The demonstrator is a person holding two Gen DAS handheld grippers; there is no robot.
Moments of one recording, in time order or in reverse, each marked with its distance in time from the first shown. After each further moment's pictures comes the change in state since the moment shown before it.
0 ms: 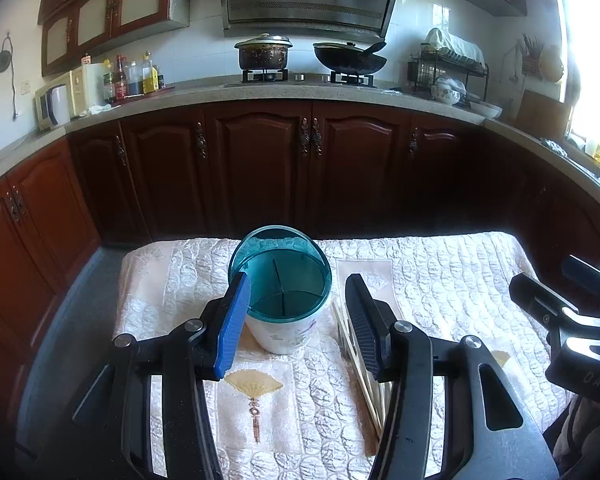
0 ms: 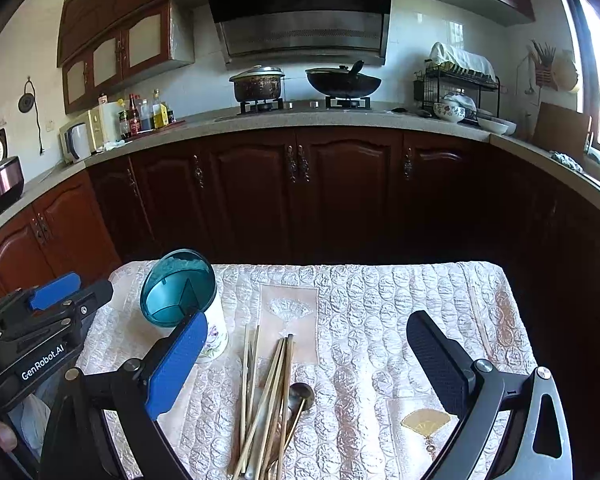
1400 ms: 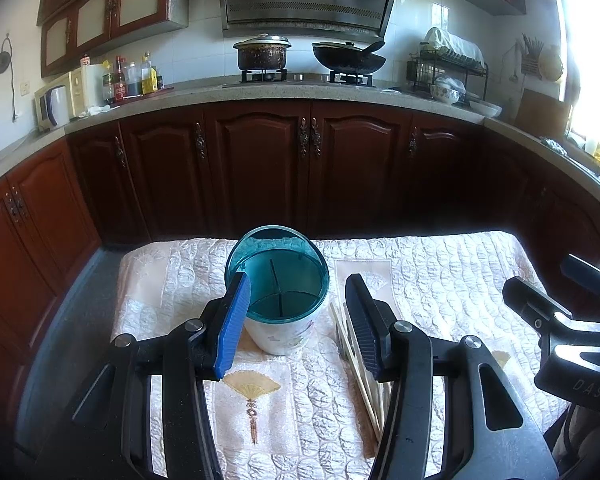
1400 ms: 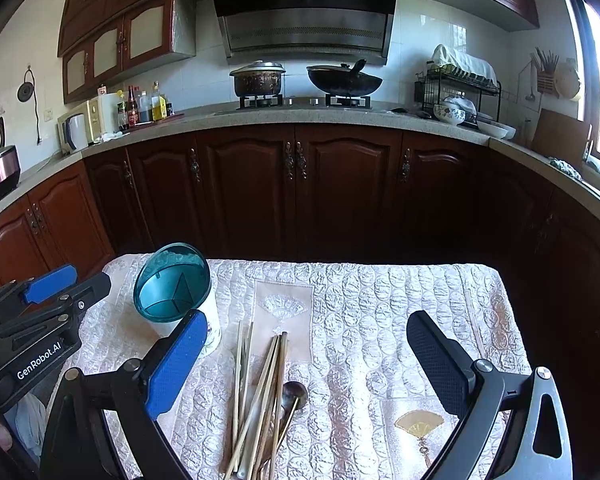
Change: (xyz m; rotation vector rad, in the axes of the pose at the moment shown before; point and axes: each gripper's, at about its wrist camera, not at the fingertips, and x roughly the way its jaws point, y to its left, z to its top) left arm 0.001 0.000 0.000 -0.042 -0.018 -0.030; right arm 0.002 0.004 0.001 -0.027 0.012 -0.027
